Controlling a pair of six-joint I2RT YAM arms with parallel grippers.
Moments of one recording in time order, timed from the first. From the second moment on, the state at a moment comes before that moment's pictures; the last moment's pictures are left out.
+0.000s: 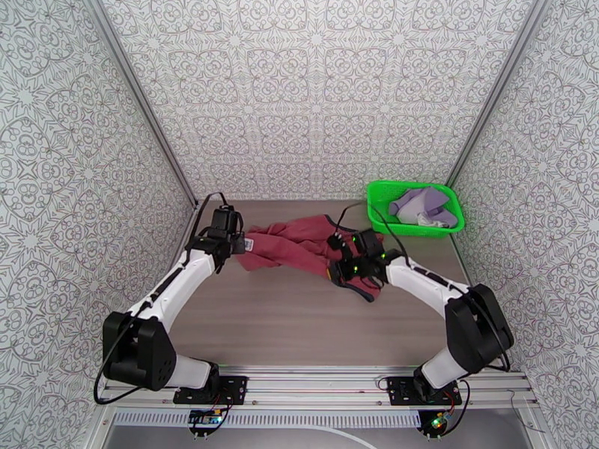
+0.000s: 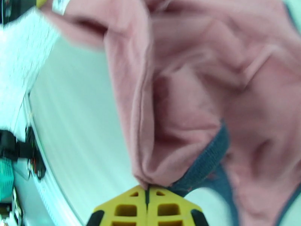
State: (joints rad) left arm -0.20 1.42 1.14 -0.57 -0.36 -0.25; right arm 0.53 1.57 0.98 -0.38 -0.53 0.12
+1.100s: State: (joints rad) left arm -0.17 1.28 1.14 -0.85 -0.39 -0.56; right arm 0.86 1.46 0.68 -0.48 -0.29 0.46
